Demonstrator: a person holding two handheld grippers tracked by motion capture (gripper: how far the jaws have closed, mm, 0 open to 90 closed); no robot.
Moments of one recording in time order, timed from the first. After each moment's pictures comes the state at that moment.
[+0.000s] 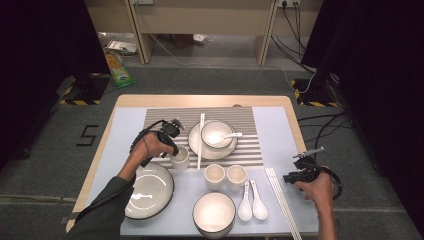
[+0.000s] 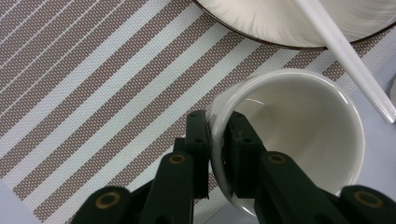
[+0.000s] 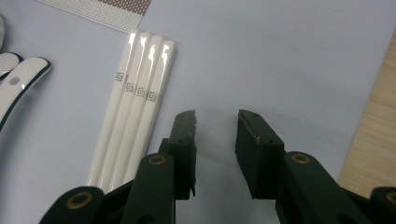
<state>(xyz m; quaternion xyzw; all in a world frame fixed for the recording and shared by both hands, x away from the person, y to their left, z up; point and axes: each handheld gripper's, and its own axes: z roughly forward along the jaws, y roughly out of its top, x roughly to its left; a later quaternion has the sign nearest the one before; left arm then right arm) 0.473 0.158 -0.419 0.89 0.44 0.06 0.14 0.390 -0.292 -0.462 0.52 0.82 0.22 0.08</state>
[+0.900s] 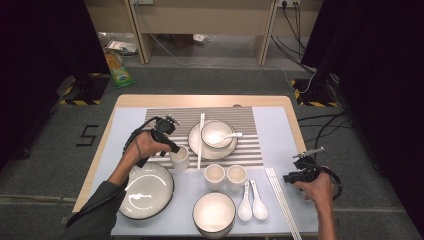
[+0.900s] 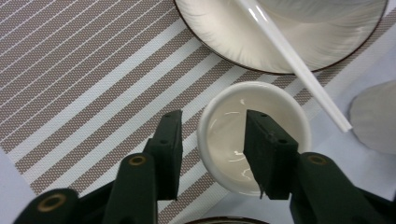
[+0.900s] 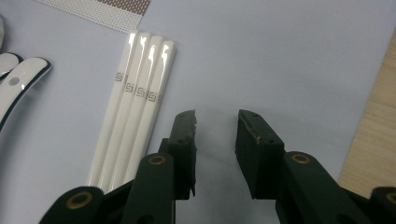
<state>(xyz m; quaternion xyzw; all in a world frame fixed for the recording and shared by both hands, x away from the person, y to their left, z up) 0.458 0.169 -0.394 0.87 0.45 0.08 0.21 0.390 -0.292 -0.462 0.52 0.82 0.22 0.08</state>
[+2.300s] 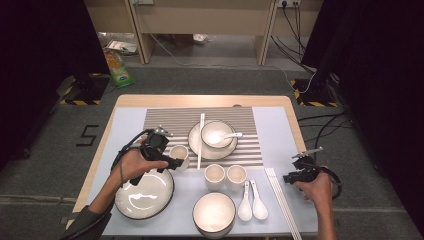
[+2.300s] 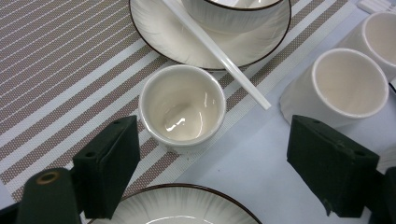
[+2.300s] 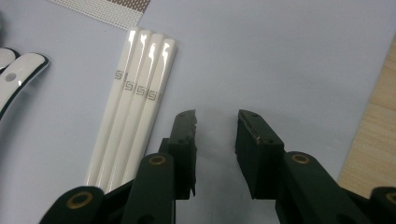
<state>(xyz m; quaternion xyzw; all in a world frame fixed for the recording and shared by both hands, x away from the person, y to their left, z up) 0.394 0.177 -0.380 0.85 0.42 0.10 0.30 0.390 -0.290 -0.462 0.52 0.83 0.21 0.08</state>
